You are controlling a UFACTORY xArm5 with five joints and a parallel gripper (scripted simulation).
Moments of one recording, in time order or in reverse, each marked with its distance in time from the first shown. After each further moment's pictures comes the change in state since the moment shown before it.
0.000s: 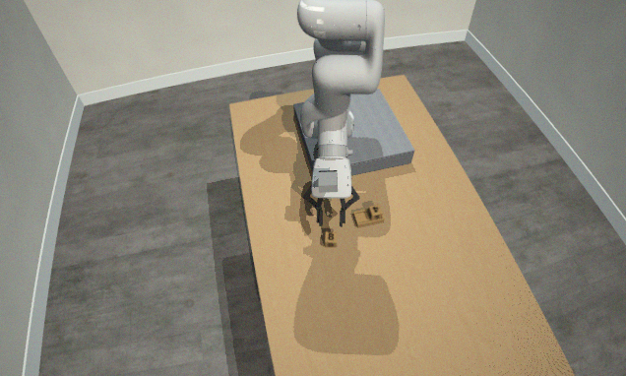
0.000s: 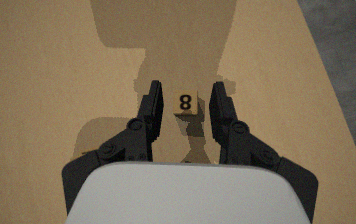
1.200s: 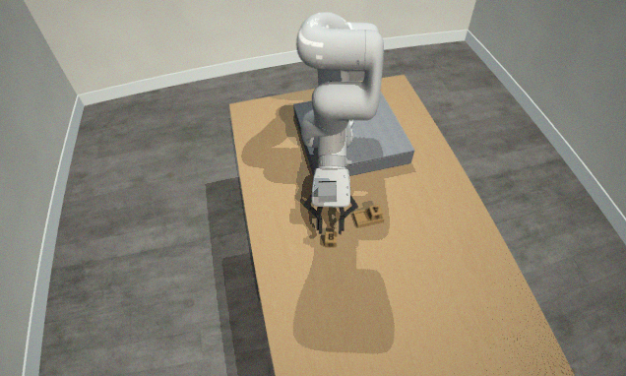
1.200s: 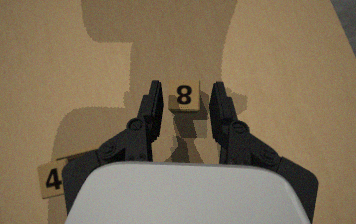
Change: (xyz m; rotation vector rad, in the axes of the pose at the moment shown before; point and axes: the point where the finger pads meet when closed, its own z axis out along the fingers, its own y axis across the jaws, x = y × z) arm -0.033 0.002 0.023 -0.004 -0.002 0.003
